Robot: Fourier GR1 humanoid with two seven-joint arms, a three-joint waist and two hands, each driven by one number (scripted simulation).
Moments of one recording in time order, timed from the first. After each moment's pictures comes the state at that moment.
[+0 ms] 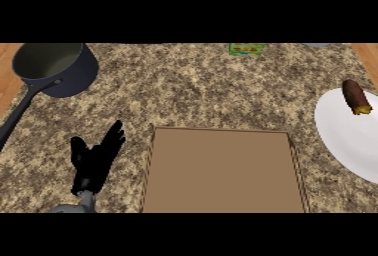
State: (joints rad) left arm -0.01 0.11 -0.10 -1.43 0.11 0.05 0.23; right arm -0.33 -0.66 -0.19 -0.78 0.02 -0.62 -0.30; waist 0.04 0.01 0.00
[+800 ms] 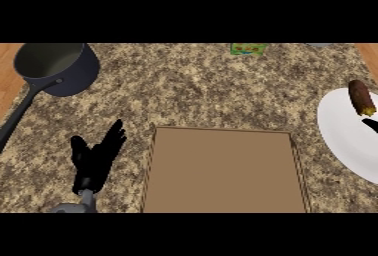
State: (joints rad) left arm -0.02 0.10 -0.09 -1.42 0.11 0.04 0.22; right arm -0.53 -0.68 -0.32 -0.35 -0.08 -0.27 -0.62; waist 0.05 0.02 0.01
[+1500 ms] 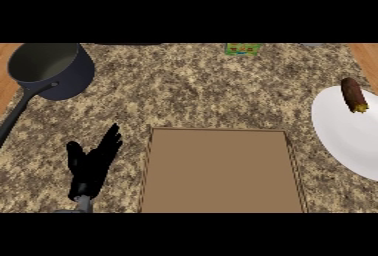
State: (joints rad) left arm 0.02 0.10 -0.08 -1.44 0.10 0.05 0.22; right arm -0.42 -0.81 -0.46 -0.19 -0.20 0.20 -0.78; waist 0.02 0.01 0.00
